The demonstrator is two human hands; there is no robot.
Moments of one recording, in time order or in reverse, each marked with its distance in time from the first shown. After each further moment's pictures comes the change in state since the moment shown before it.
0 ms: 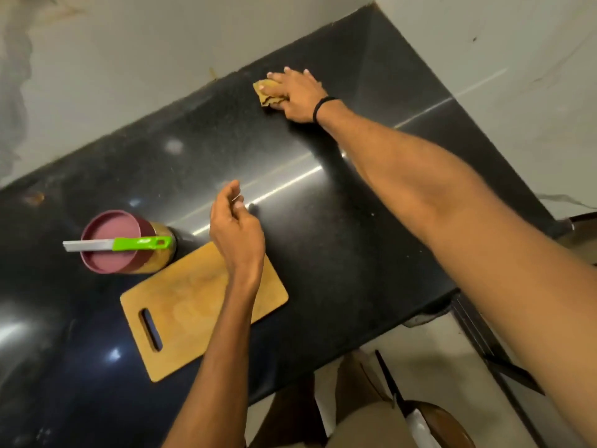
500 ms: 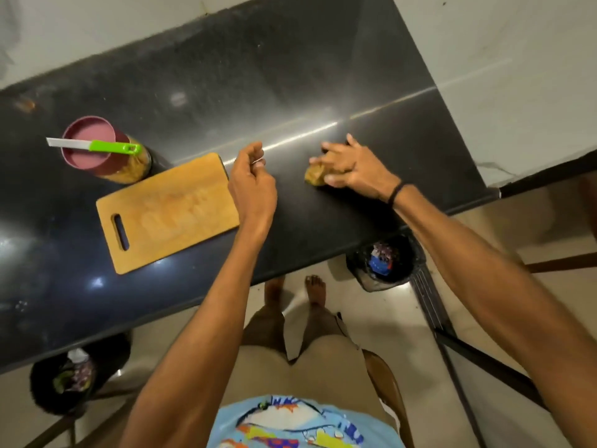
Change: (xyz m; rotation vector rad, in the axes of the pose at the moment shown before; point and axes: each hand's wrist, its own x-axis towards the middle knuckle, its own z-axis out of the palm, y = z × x) left_hand -0.105 0.034 0.037 -0.045 -0.055 -0.083; right_hand -0.296 0.045 0.040 0.440 -0.133 -0.118
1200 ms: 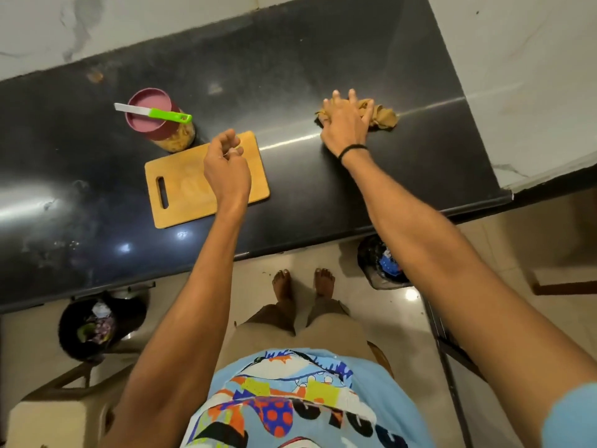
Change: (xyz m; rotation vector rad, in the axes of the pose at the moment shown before) left_hand -0.001 0.001 -0.085 -0.032 0.213 -0.123; right_hand 0.088 -0.053 0.026 -0.458 0.362 0.291
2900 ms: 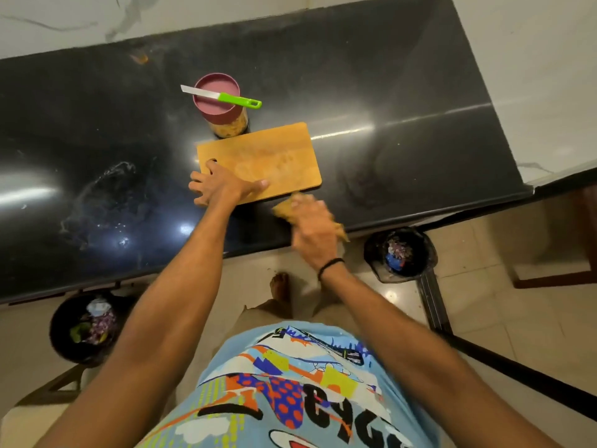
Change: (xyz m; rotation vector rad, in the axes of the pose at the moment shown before) left_hand 0.065 -0.053 -0.125 0.926 -0.251 -0.440; right_hand -0.241 -0.159 0.101 0.105 0.268 -0.267
